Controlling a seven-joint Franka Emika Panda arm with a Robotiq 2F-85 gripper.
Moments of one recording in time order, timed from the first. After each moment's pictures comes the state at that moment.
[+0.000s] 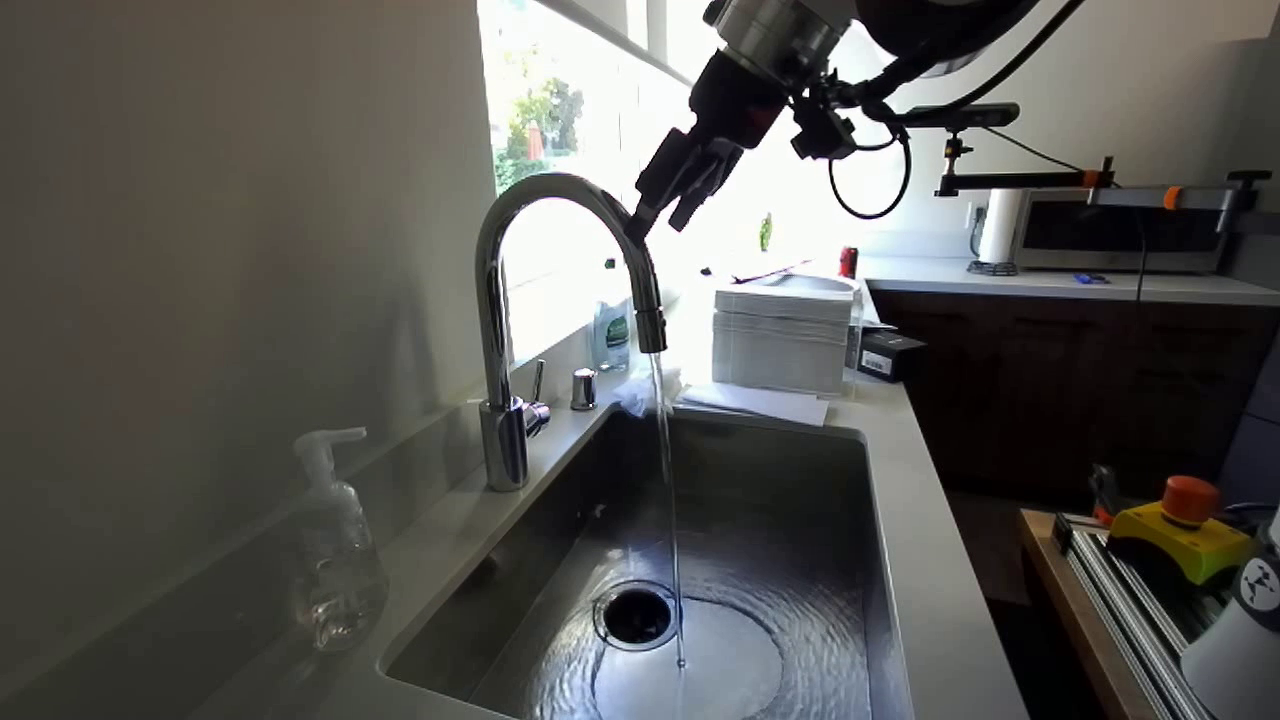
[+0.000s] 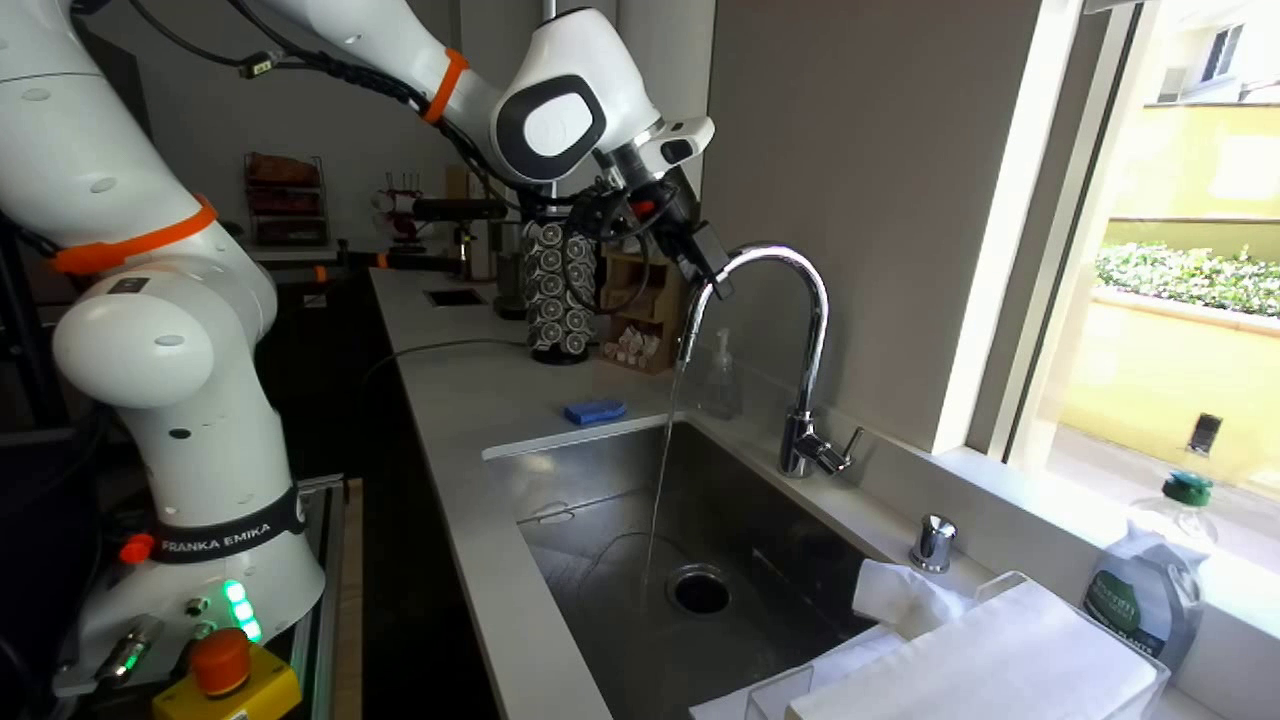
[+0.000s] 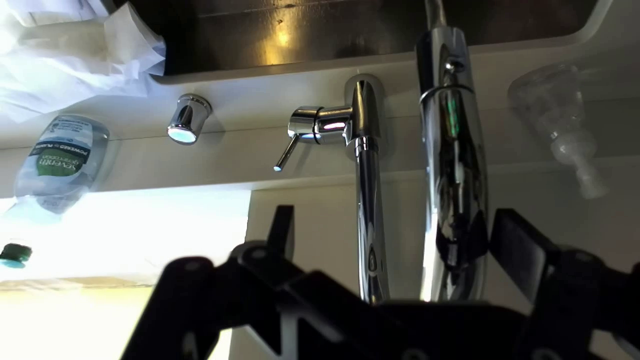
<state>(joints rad) -0.08 -0.41 -0.01 -2.54 -0.07 2.76 0.04</state>
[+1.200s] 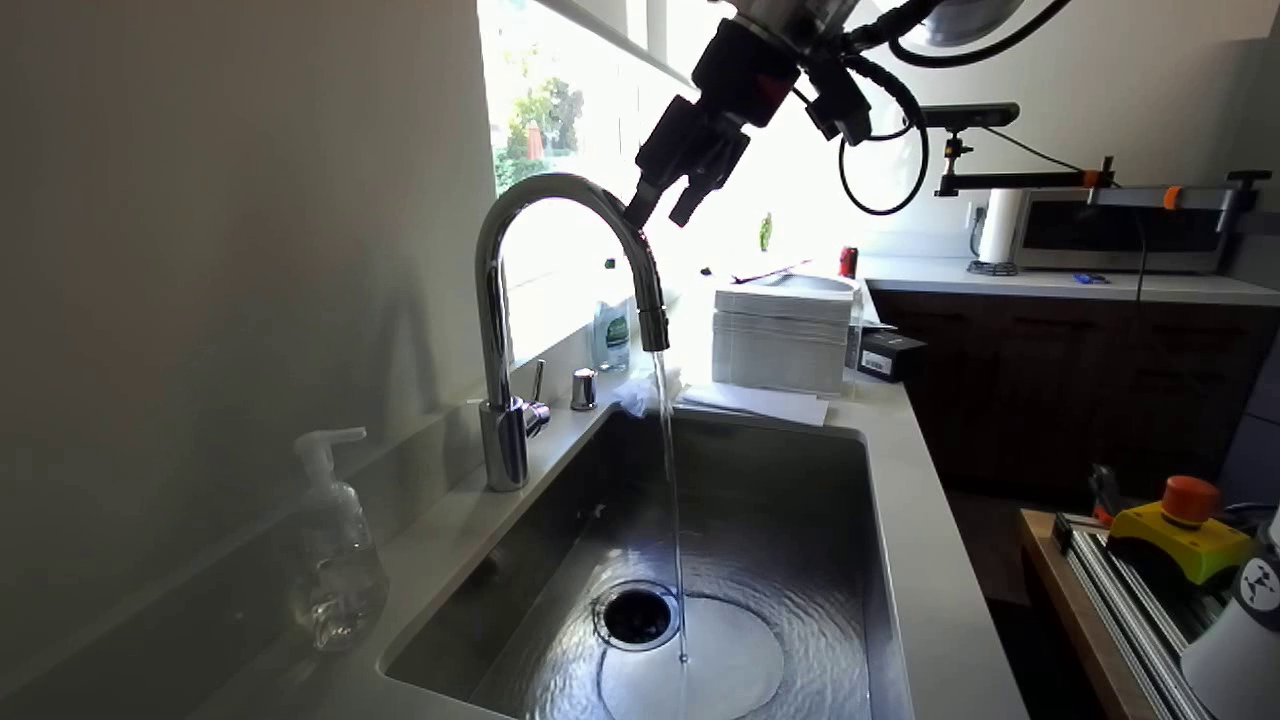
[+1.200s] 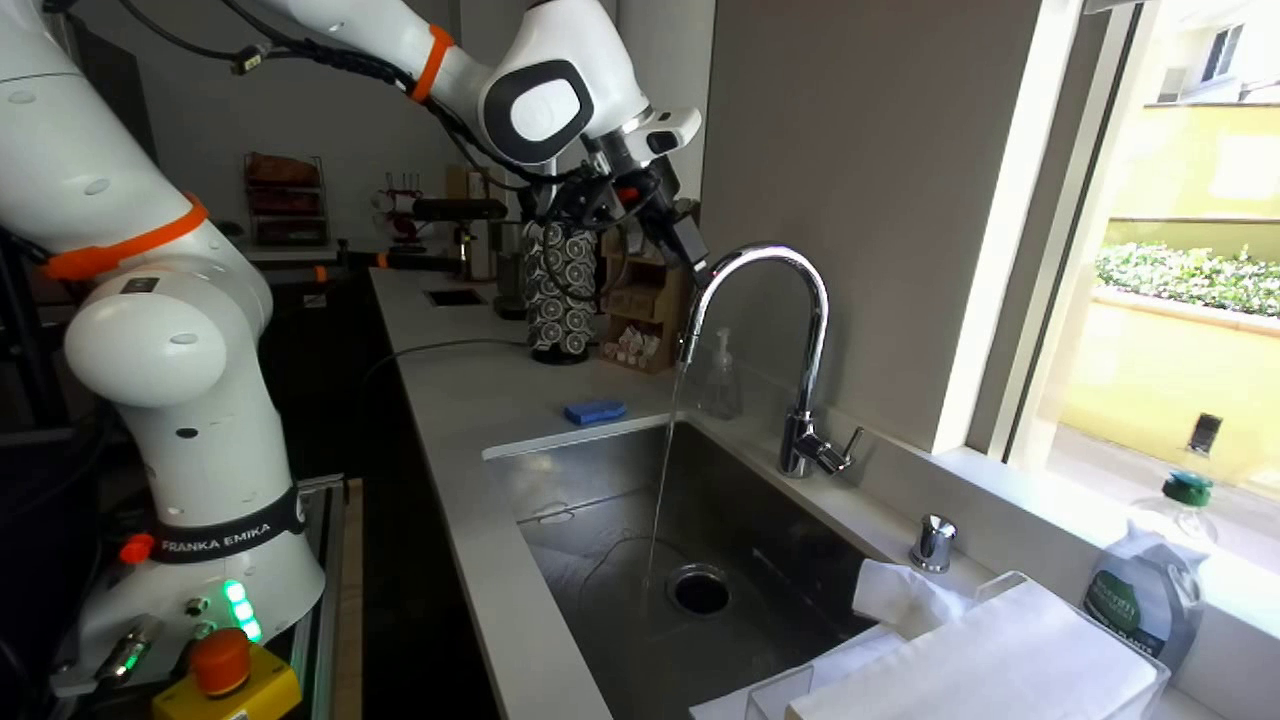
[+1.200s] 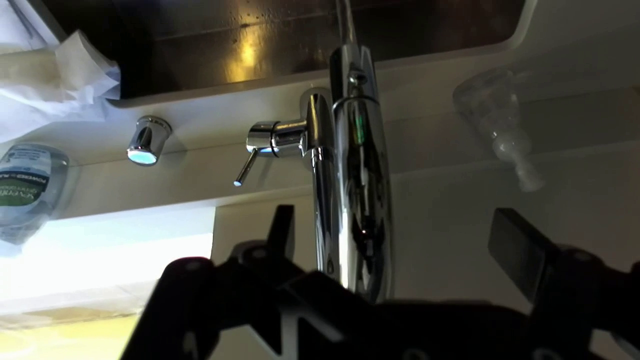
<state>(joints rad) -0.01 -0.46 -0.02 -2.53 0.03 2.67 0.04</state>
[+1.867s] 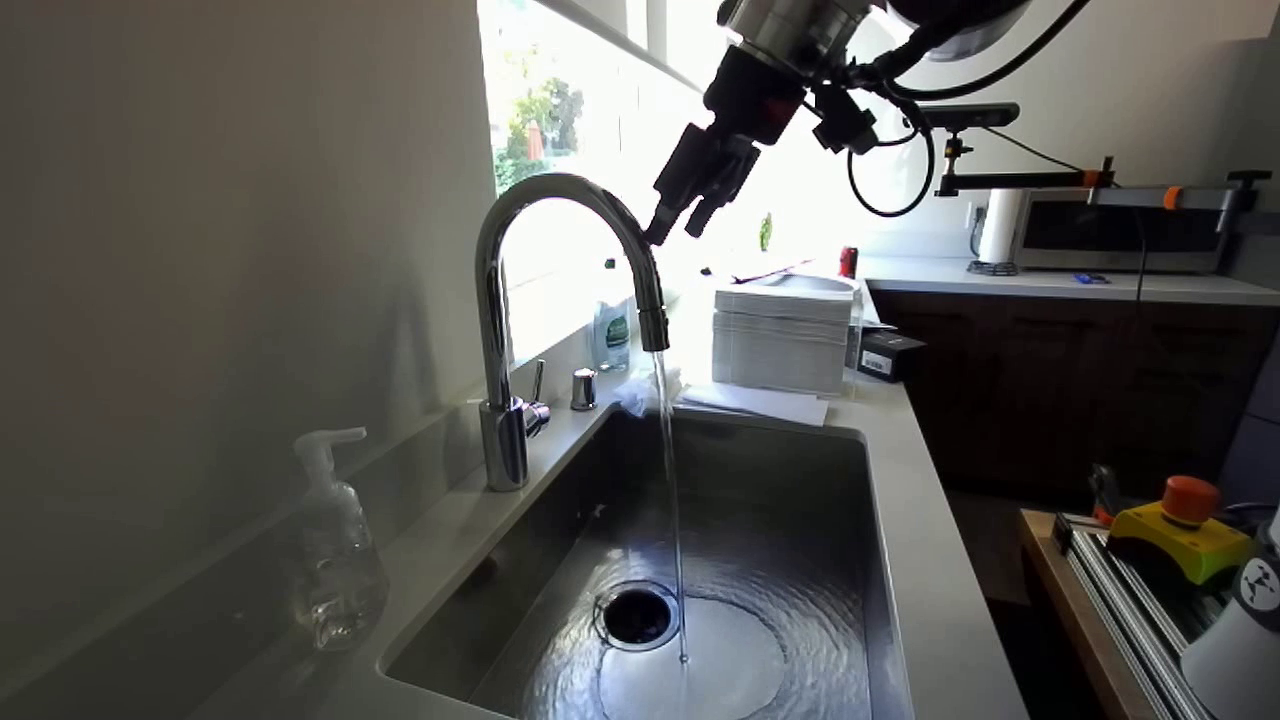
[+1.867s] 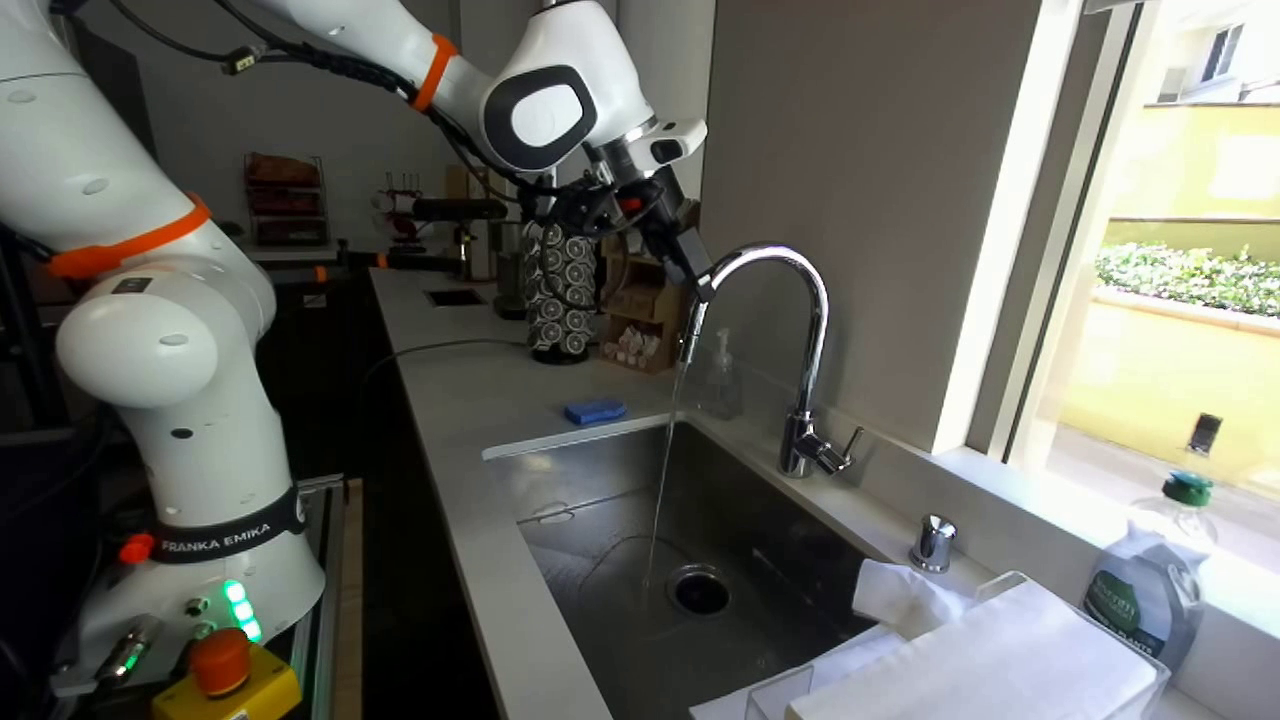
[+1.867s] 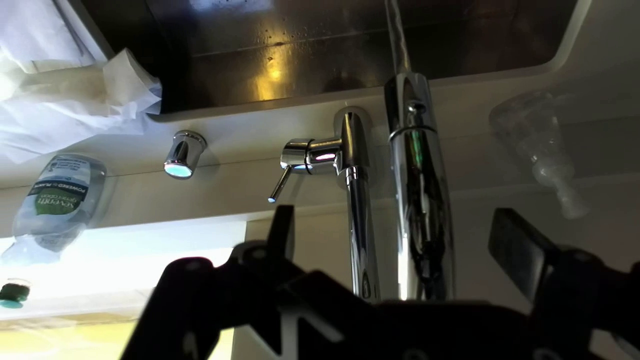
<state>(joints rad) -0.06 -0.45 -0.02 -2.55 -0.03 2.66 0.03</state>
